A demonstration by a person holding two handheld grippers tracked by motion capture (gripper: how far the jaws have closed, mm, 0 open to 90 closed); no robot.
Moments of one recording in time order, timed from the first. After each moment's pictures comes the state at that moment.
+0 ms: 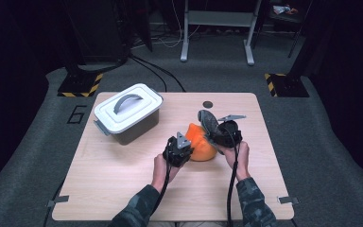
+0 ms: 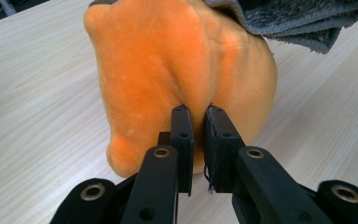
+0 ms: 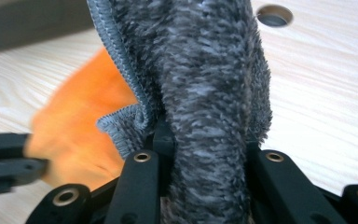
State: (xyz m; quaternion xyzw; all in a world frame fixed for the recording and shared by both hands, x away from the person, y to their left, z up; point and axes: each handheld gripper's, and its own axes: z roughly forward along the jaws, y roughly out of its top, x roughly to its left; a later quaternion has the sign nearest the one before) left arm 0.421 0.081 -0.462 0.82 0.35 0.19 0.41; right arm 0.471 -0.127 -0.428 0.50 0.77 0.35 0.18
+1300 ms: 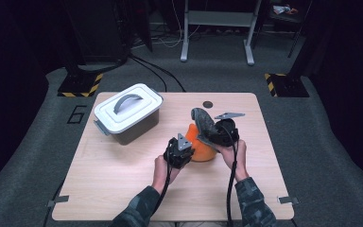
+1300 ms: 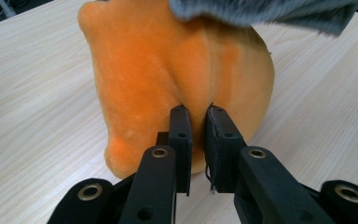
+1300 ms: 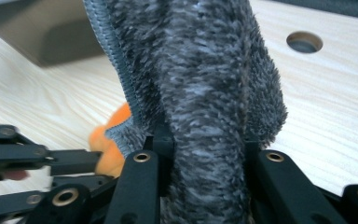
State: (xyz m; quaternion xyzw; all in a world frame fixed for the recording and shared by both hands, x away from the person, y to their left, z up) left arm 0.417 0.079 -0.463 0.82 0.34 0.20 0.41; right arm 0.462 -0.113 -0.407 0.46 0.78 0.39 0.16
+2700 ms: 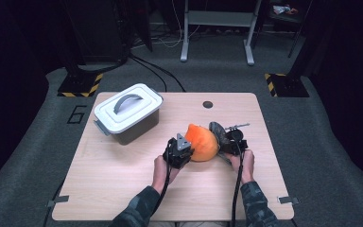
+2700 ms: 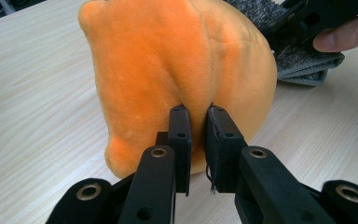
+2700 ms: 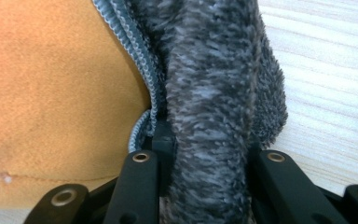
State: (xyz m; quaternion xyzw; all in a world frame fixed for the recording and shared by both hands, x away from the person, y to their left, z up) left arm 0.418 0.080 -0.466 0.82 0.35 0.20 0.41; right arm 0.483 -0.158 -0.485 0.56 0.77 0.28 0.13
